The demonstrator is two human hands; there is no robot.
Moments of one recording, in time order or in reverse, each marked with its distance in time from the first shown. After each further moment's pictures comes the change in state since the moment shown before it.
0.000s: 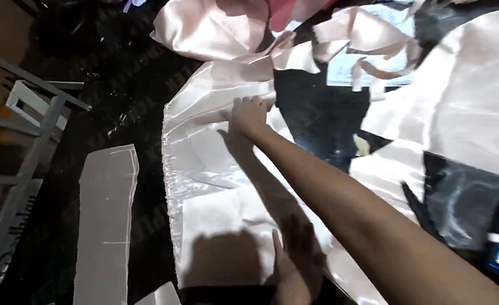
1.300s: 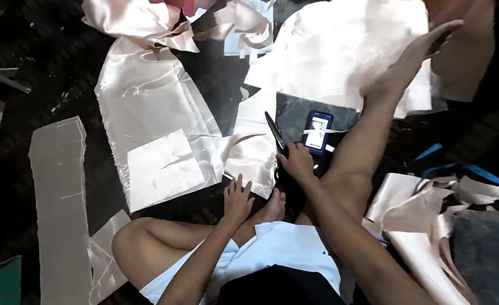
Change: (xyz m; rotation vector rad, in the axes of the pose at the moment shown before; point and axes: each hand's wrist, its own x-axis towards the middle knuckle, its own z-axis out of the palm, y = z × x) left_hand -0.087 0.102 0.061 0.056 -0.155 0.072; right_hand -0.430 0.279 -0.025 0.085 0.028 0.543
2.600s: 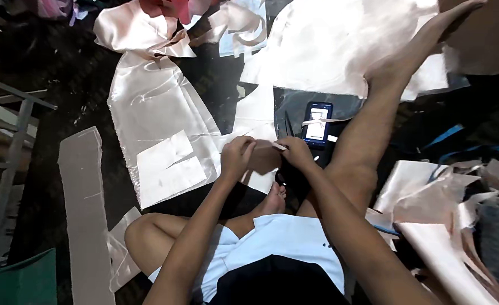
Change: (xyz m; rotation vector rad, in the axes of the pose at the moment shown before) left_hand 0.038 0.039 -0.104 -0.307 0.560 0.331; right_hand 0.005 0.017 -0.007 0.266 -0.010 -0.413
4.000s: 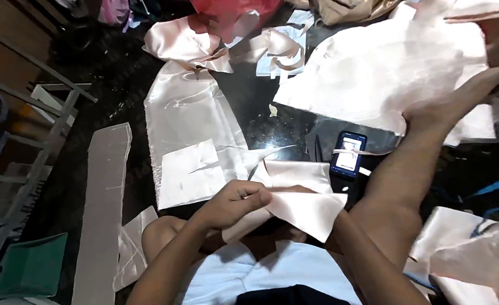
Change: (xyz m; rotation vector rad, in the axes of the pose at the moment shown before) left_hand -0.043 0.047 -0.146 -0.768 -0.406 0.066; right_hand -0.042 -0.076 0.007 0.626 -0.521 -0.327
